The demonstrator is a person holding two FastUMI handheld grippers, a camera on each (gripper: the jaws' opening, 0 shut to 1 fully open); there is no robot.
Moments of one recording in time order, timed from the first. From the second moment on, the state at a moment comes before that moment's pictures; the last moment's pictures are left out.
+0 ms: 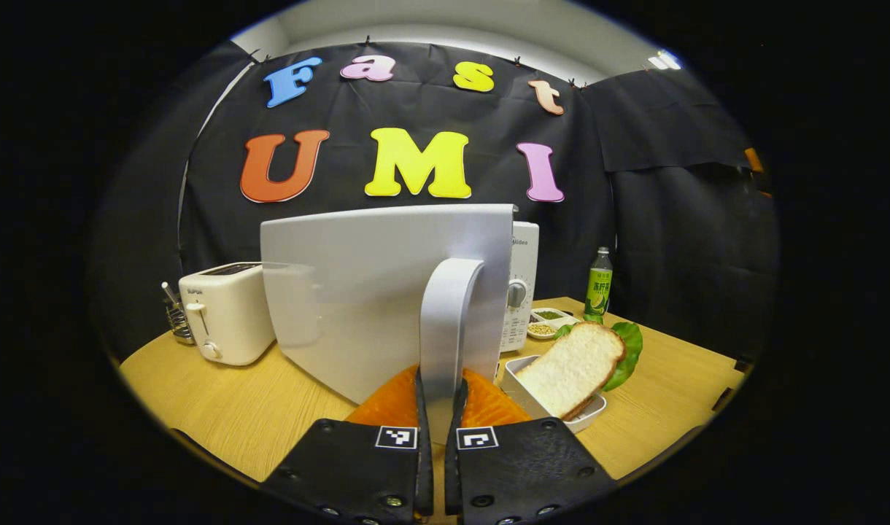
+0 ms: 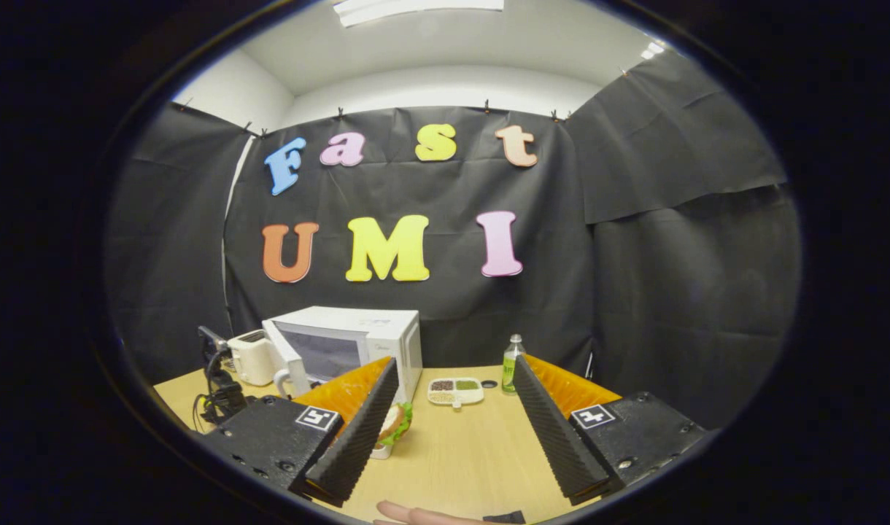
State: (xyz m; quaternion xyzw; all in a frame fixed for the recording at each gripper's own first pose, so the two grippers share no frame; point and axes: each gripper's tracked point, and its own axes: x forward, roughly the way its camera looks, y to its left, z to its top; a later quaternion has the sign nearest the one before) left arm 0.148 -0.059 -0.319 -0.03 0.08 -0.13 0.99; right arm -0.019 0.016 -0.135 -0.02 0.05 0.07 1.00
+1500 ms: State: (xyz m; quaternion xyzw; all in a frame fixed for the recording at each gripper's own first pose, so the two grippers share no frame) left arm -0.028 0.239 -0.203 -0.06 0.03 0.15 0.99; right arm 0.076 0.069 -0.201 -0.04 0.16 0.13 0.98
